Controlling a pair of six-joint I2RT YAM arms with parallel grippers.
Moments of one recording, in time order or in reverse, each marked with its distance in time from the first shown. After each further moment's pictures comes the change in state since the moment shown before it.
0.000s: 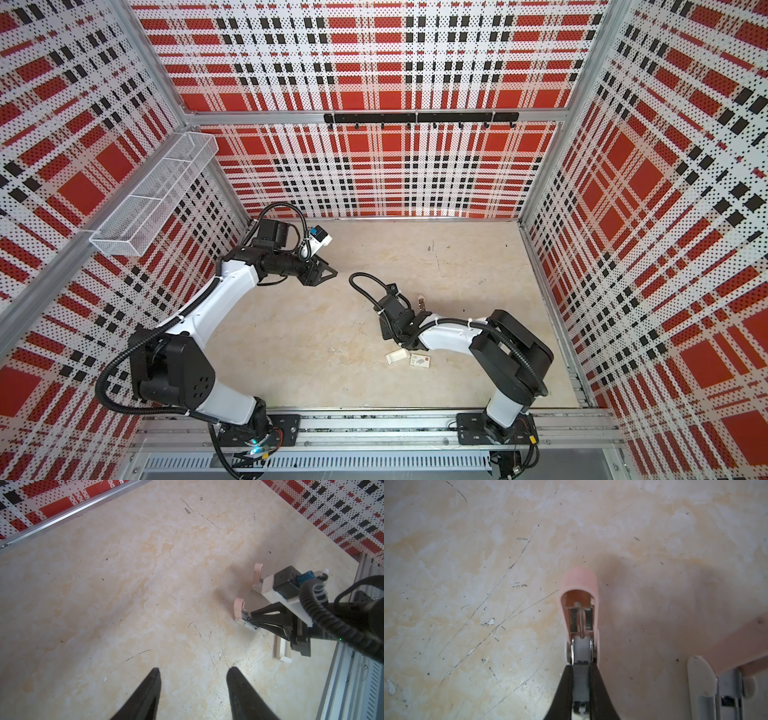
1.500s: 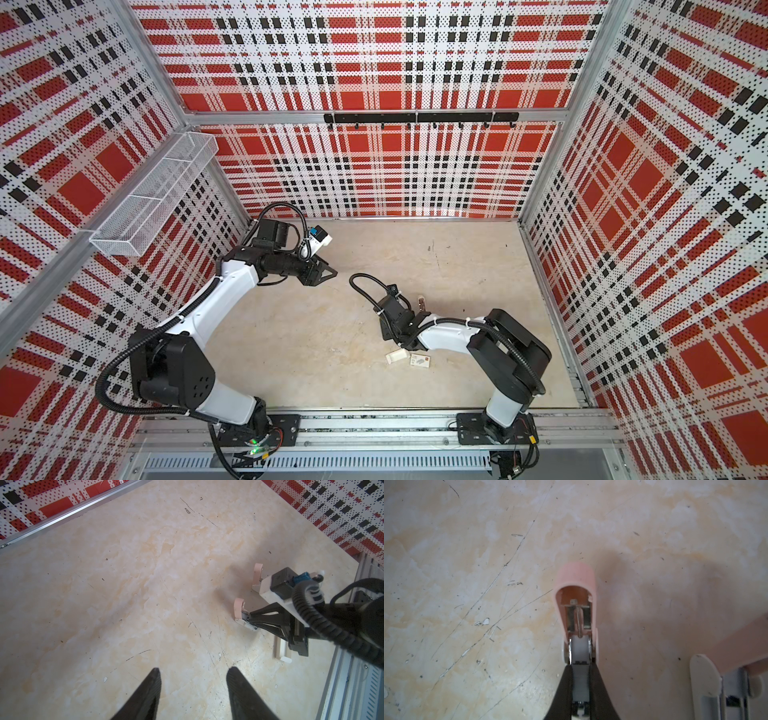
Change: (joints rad) left arm 0.000 0.000 0.000 0.000 0.000 0.000; right arm 0.000 0.013 -0.001 0.001 0.003 0.014
